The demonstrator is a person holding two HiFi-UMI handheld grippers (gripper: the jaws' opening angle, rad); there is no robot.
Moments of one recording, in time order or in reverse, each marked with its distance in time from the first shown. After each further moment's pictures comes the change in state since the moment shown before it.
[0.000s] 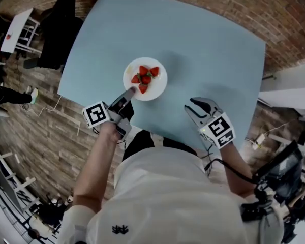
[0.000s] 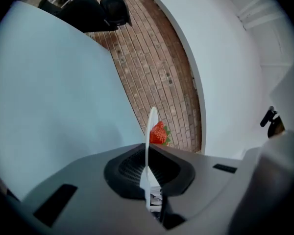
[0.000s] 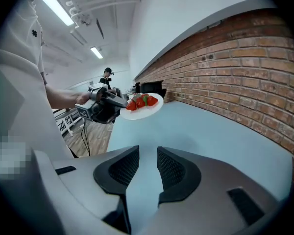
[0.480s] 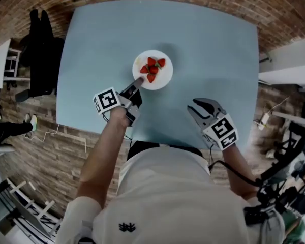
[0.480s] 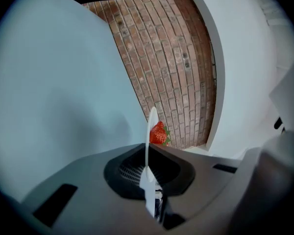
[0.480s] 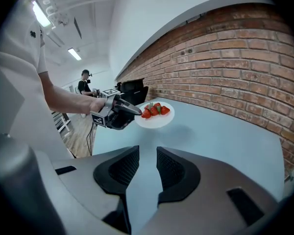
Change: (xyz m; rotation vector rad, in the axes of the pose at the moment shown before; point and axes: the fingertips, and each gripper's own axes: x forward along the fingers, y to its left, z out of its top) left arm 0.117 0.054 0.040 -0.041 0.208 0.019; right arm 0.016 -0.032 0.008 0.147 0.021 -0.162
